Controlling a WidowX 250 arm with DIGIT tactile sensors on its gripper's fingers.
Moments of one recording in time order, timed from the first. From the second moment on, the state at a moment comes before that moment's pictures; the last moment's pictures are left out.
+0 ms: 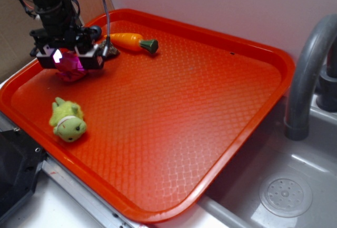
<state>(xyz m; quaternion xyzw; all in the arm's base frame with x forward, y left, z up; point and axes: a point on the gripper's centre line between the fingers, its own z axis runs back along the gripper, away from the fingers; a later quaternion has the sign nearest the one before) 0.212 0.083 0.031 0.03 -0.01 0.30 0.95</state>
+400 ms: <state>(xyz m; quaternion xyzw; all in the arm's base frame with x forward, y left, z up) 0.211 0.088 0.023 0.05 0.00 0.30 0.95</state>
